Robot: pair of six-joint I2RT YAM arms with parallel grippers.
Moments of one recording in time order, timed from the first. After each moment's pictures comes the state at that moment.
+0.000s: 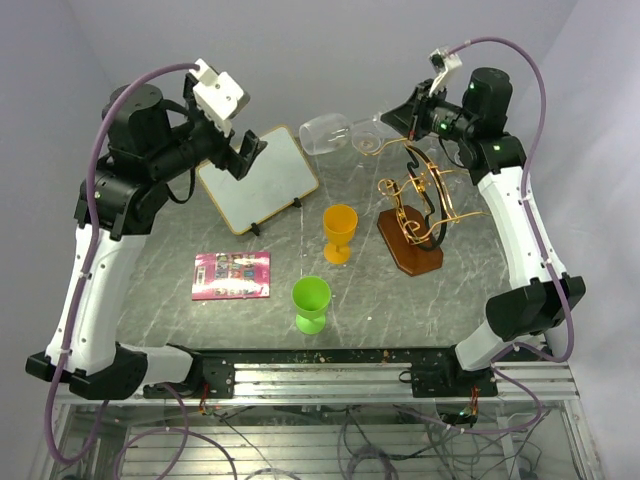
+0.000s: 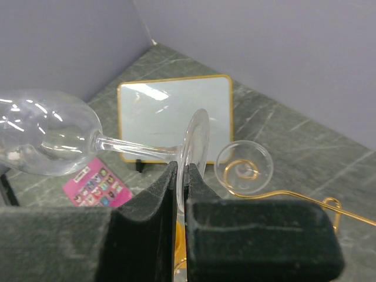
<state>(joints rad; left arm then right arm) -0.38 1.30 1.91 -0.71 0.34 0.36 0.19 1.61 1.83 -0.39 -0.65 0.14</state>
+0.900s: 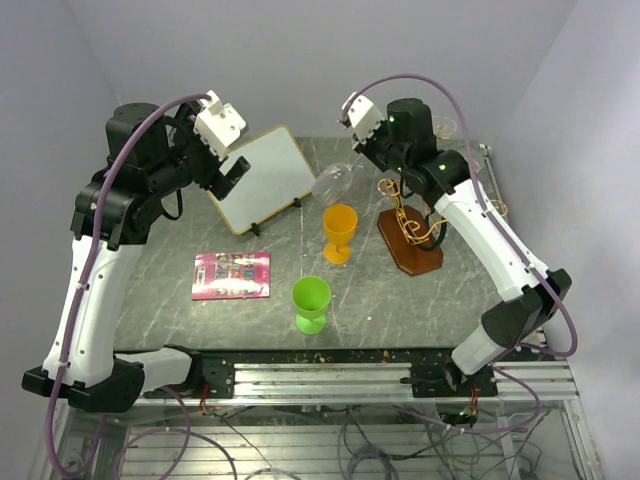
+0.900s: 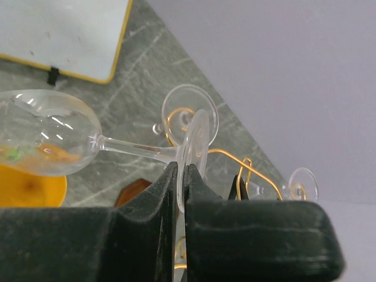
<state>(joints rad) -0.32 1.22 1.80 -0.86 0.26 0.57 0.54 1.60 1.81 -0.61 0.10 -0.57</state>
